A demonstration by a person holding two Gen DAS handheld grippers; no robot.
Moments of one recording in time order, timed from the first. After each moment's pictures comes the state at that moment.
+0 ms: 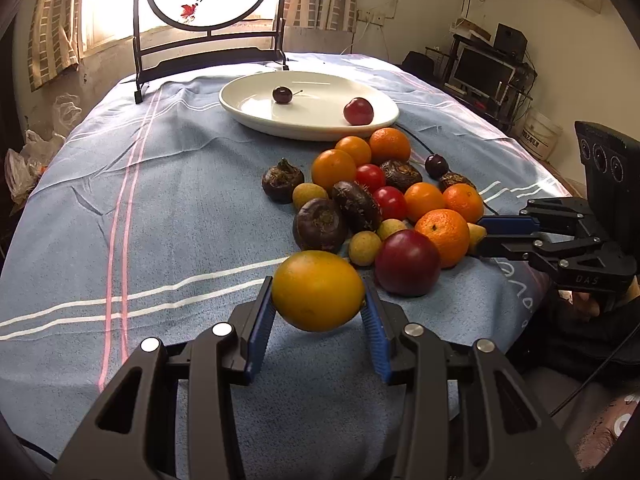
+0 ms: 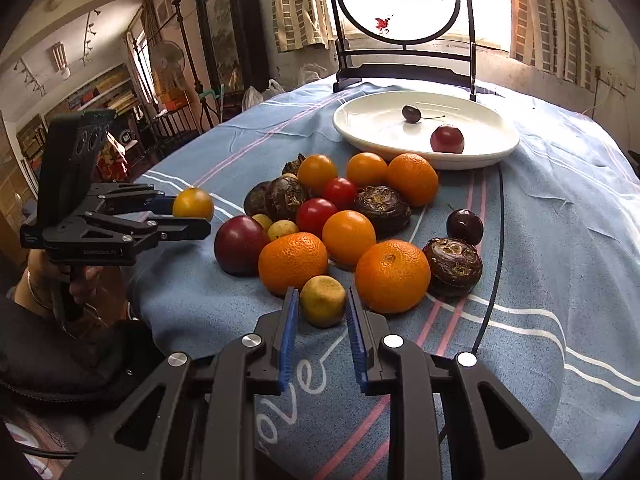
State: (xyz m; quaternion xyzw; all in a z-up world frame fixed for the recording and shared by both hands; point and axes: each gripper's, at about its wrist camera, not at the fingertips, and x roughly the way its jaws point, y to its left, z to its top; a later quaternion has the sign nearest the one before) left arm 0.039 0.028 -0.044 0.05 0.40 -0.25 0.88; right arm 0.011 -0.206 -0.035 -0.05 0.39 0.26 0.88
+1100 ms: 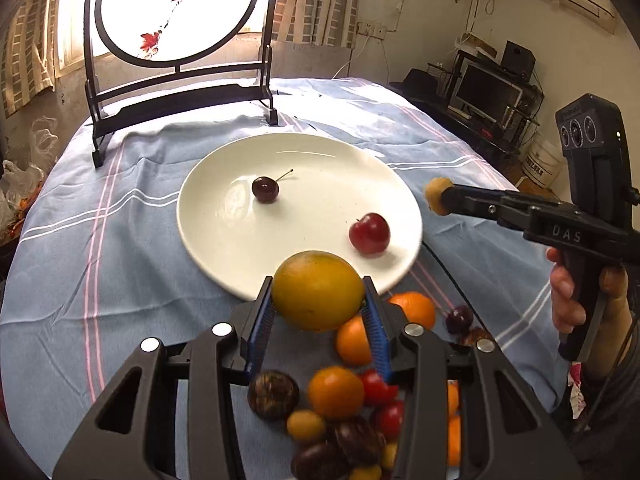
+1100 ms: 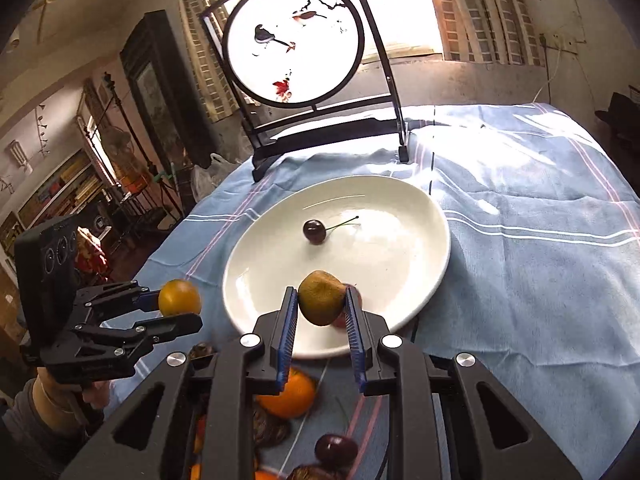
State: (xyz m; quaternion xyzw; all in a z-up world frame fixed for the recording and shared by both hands) left arm 0.195 -0.045 0.008 0.03 0.40 -0.26 0.88; right arm 0.187 -0.268 0.022 0.09 0.37 0.19 0.91
